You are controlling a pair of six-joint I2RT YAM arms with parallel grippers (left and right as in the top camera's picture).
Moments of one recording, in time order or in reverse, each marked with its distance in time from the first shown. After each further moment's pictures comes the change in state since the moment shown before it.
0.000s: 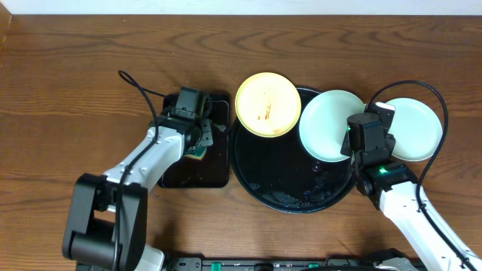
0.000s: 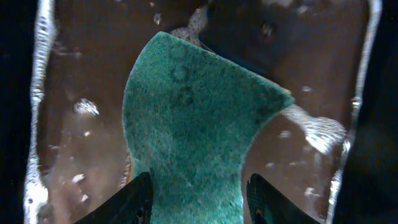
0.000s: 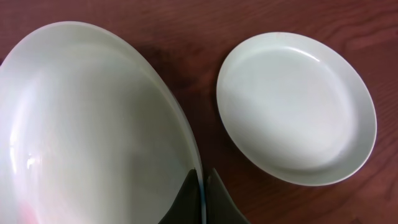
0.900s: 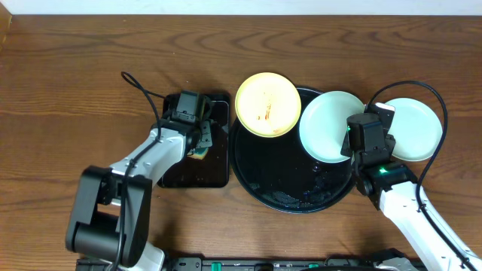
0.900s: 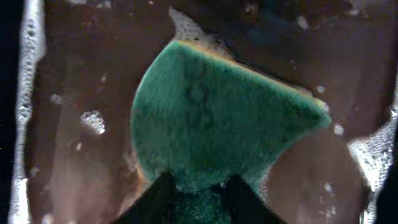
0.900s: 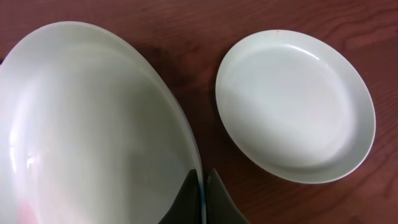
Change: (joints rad) left arm 0.004 0.045 -0.041 0.095 -0.019 0.019; right arm 0.000 0.000 0.000 -0.008 0.000 0.000
